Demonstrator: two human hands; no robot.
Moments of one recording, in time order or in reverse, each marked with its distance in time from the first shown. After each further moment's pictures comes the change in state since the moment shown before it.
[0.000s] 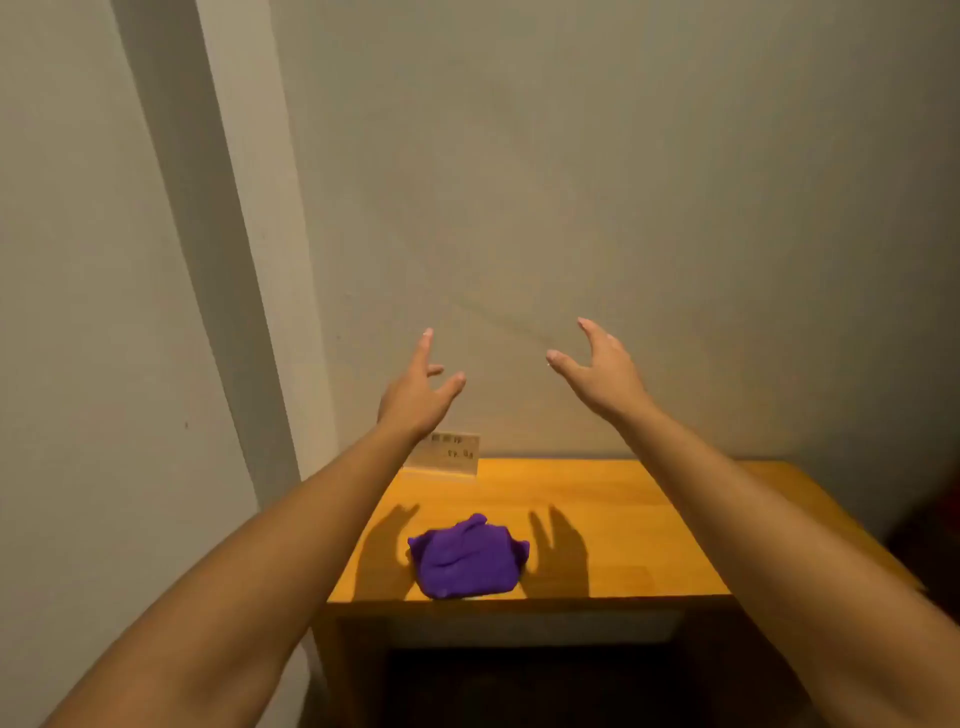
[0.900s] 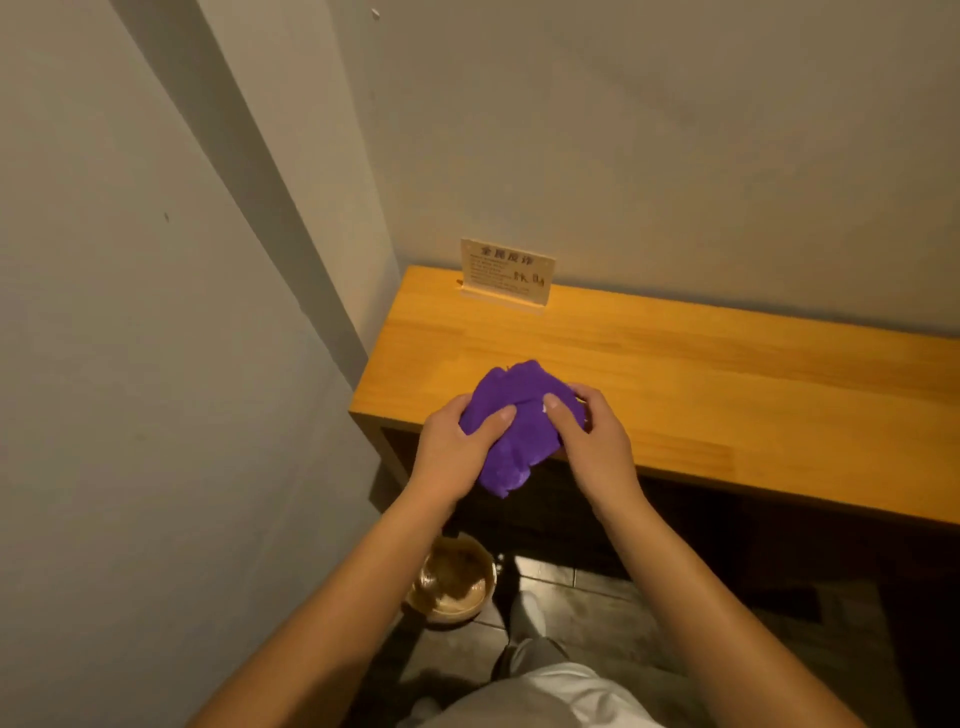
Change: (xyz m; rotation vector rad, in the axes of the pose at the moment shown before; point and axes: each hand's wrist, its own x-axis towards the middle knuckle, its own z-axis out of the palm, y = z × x) left_hand -0.176 -0.080 0.108 -0.565 -0.032 -0.590; right_hand -0.153 0.110 0.169 0.657 -0.427 0.383
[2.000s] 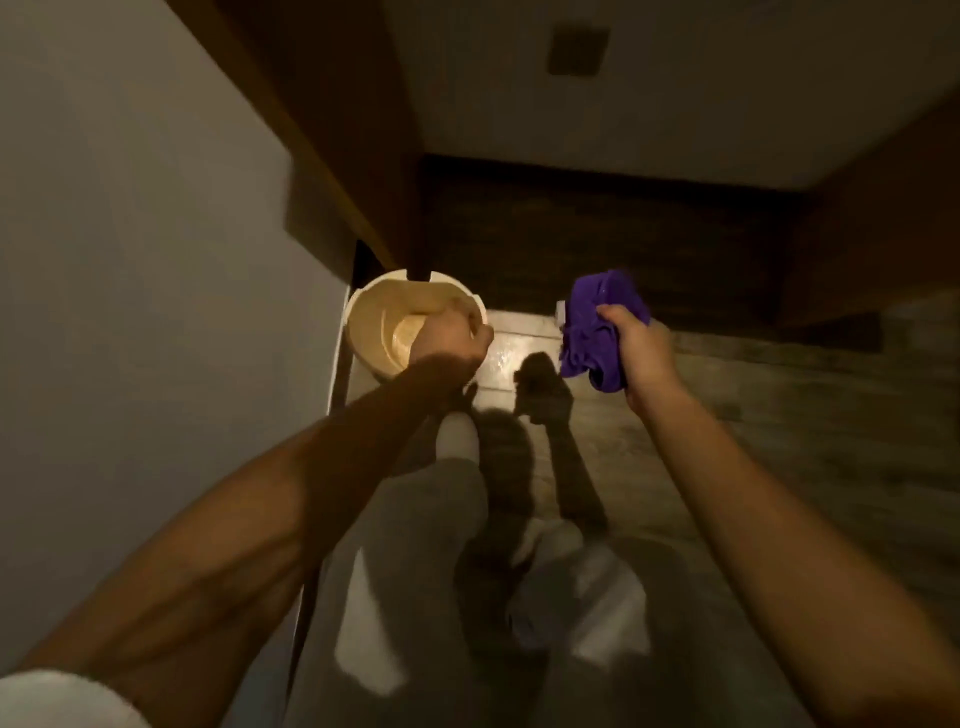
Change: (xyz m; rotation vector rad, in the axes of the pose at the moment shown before) left_hand -0.038 -0.432 0.045 0.889 -0.265 -0.295; right_hand -0.065 0.438 -0.009 0.153 0.208 0.635
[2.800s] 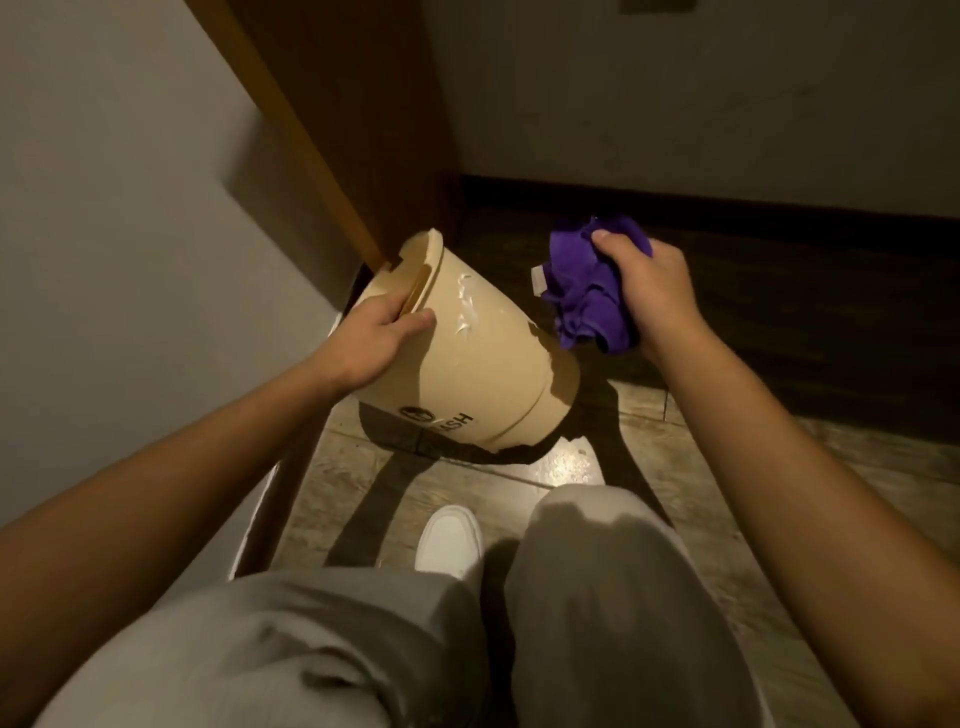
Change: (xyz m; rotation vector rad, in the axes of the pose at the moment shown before) left_hand 0.166 -0.161 0.097 -0.272 0.142 0.208; right_hand 0.260 0.083 0.095 -0.088 -0.297 -0.455
